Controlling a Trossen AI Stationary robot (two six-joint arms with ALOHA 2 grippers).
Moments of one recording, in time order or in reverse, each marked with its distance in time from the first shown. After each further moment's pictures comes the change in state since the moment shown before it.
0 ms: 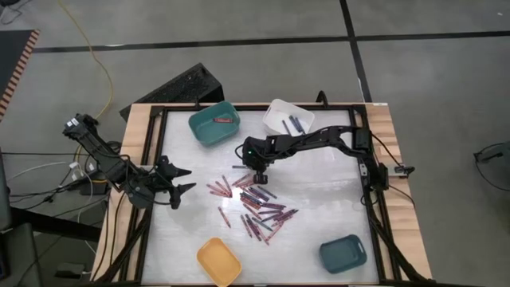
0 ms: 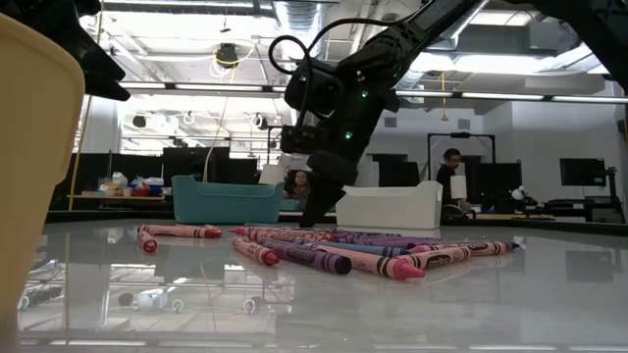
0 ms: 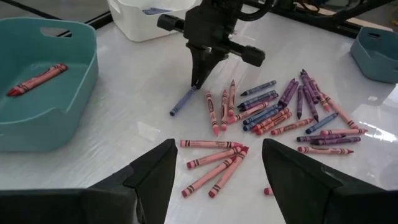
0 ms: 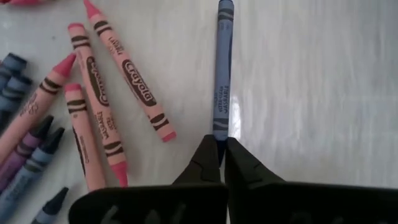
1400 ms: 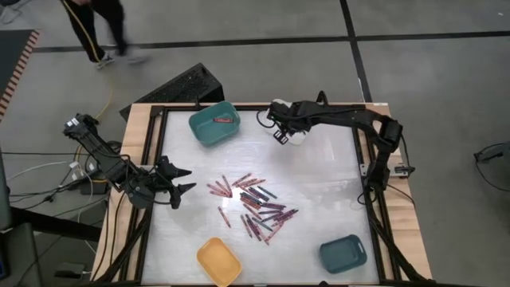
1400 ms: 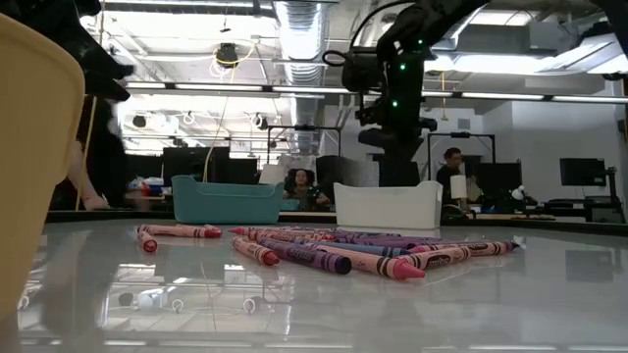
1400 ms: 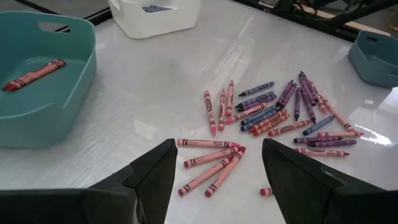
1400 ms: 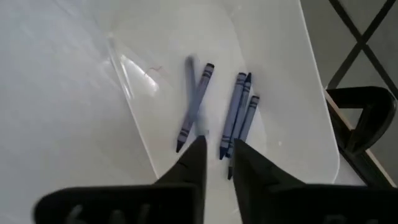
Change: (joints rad) left arm 0.000 0.000 0.000 0.003 0.004 -0.021; right arm -0.273 -0.291 -0.003 -0.473 0.468 0.451
